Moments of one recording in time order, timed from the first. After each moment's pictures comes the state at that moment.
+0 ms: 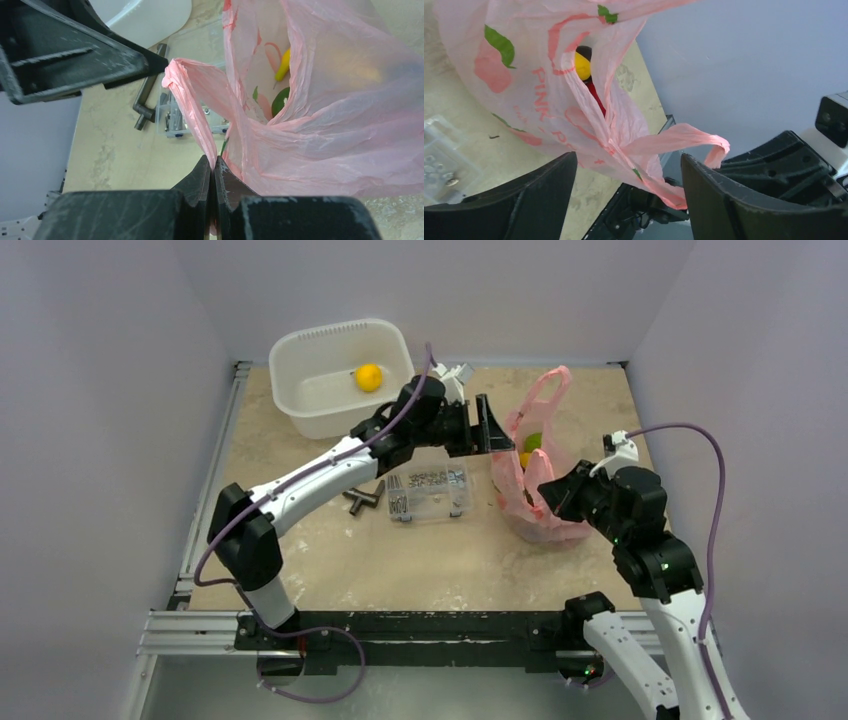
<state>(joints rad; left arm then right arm) -0.77 1.70 1.52 -0.18 0.37 -0.83 0.26 0.62 0.94 -0.75 -0.10 0.55</state>
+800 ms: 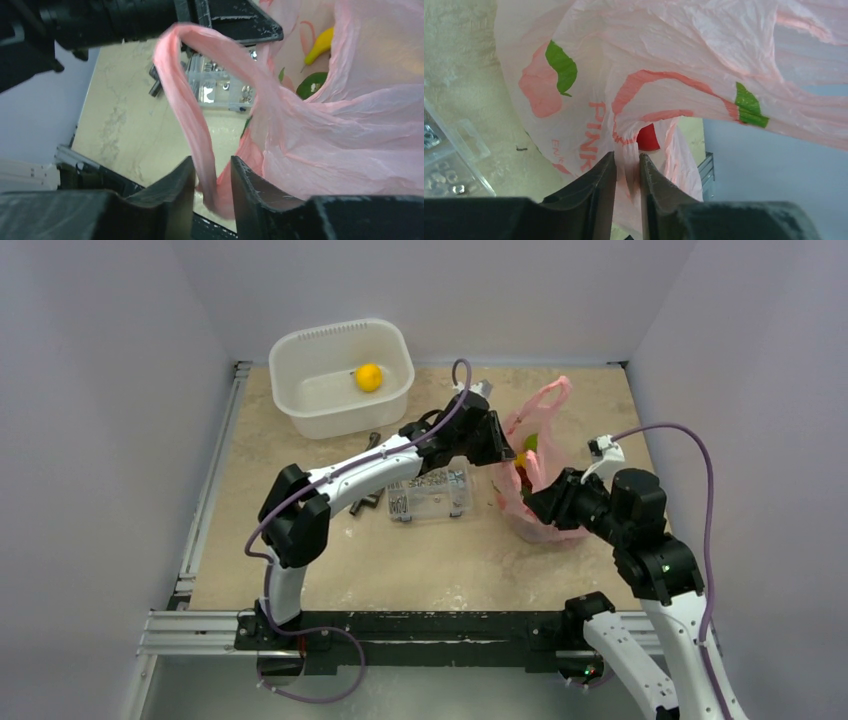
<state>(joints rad) -0.87 1.98 1.71 -0.30 0.08 -0.97 0.26 0.61 0.94 -0.78 -0.23 0.49</state>
